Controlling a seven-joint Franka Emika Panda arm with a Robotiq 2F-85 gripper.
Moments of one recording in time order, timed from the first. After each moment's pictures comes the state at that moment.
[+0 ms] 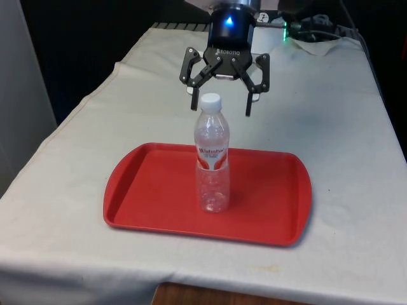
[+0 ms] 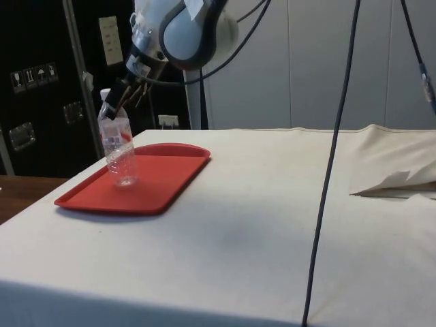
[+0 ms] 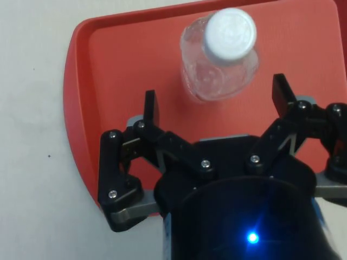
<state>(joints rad) 0.06 0.44 -0.10 -2.06 0.06 3.19 -0.08</state>
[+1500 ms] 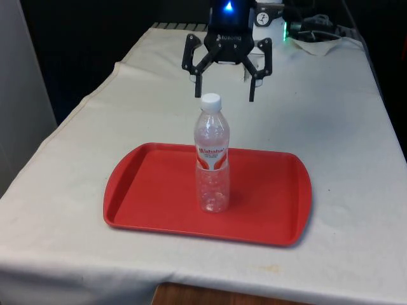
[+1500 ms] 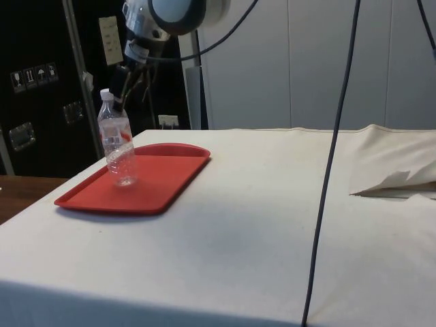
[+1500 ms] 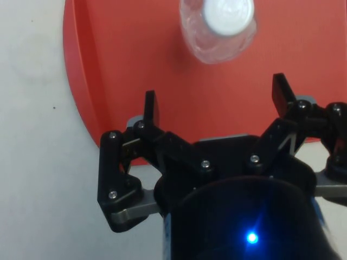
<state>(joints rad) 0.06 0.36 -0.11 -2.01 0.06 2.85 -0.09</state>
